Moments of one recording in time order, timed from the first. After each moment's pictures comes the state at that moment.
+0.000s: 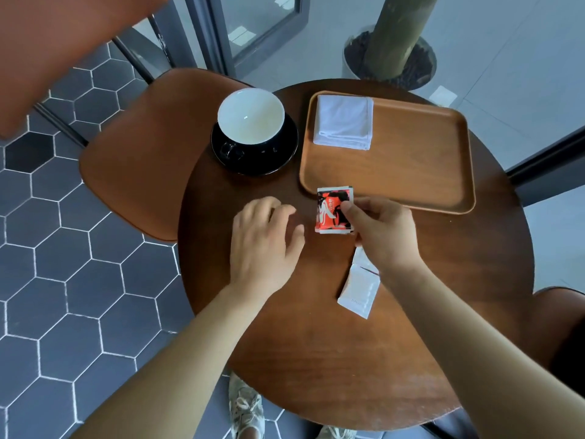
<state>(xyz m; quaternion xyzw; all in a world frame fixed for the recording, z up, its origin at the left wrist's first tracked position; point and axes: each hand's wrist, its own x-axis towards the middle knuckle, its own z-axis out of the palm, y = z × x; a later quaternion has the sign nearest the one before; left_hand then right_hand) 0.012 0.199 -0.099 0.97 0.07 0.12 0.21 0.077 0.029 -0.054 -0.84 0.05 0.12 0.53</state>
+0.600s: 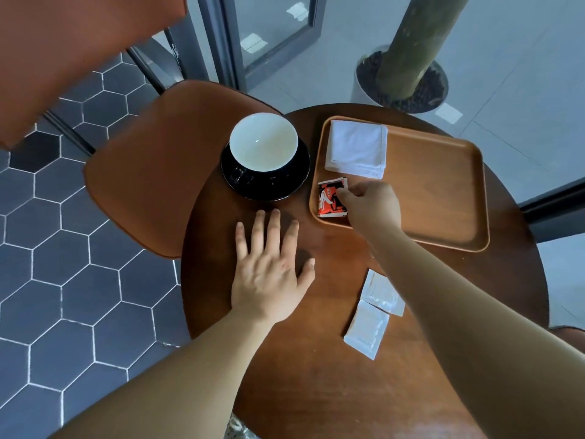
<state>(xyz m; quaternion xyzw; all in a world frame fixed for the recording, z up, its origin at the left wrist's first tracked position) 0.025 0.205 -0.121 0.99 0.08 0.01 0.06 0.169 0.077 -0.071 -0.91 0.07 0.14 0.38</state>
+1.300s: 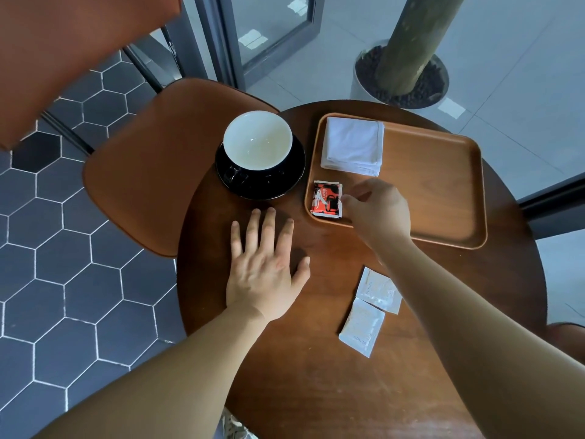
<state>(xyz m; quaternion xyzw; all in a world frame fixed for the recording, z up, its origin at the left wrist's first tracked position) 0.026 0.205 -0.119 1.00 0.09 0.00 0.05 0.159 0.058 -0.066 -0.93 0.04 0.09 0.36</state>
